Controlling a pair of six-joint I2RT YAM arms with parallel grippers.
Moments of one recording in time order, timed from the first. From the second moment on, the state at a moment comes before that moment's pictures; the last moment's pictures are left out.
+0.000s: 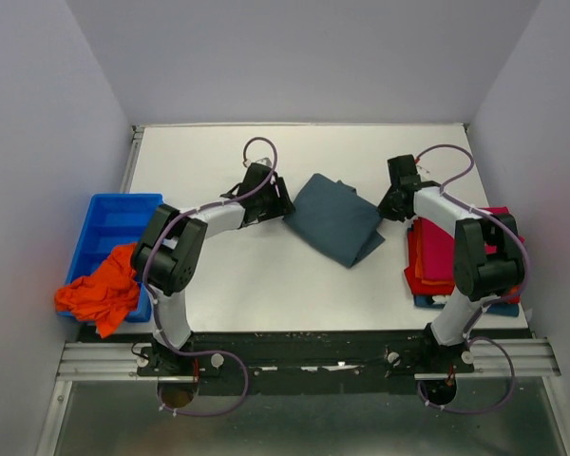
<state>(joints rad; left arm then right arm) -0.48 1.86 1.13 0.01 0.07 -0.67 0.18 1.75 1.13 -0.40 0.20 0.70</state>
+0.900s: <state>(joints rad) -0.47 1.85 1.22 -0.12 0.17 -0.80 0.18 1.72 1.28 -0.50 0.17 0.70</state>
